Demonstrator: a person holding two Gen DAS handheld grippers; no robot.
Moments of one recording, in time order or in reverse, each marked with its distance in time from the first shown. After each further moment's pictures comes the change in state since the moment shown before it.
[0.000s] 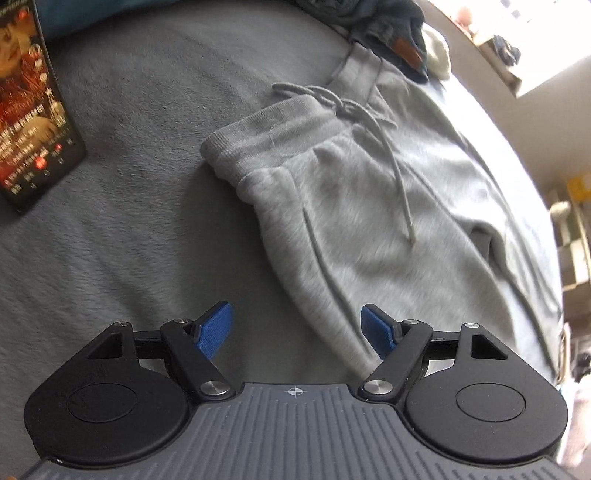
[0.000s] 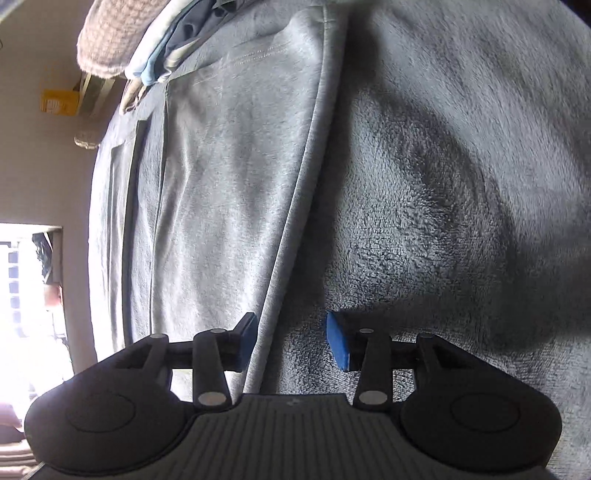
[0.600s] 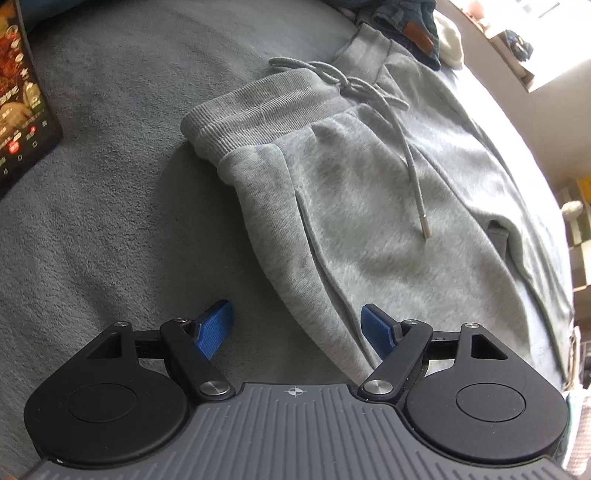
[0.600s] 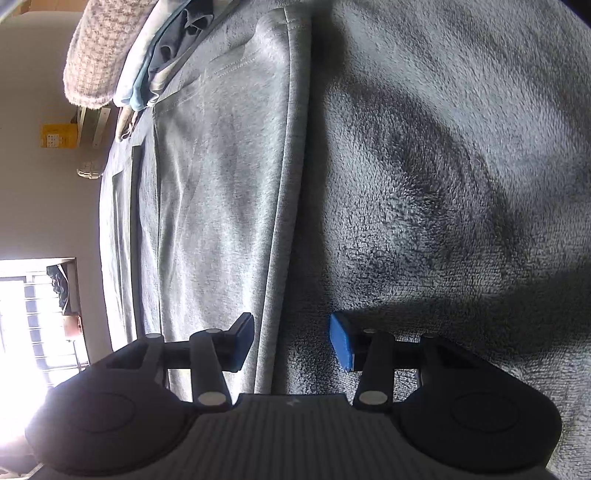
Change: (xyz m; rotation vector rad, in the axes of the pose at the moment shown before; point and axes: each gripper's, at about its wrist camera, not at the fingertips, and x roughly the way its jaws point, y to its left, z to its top) left arm 0.027 -0.009 -0.004 0.027 0.034 0.054; right arm 0.010 -0.013 0.000 0.087 -0.031 0.049
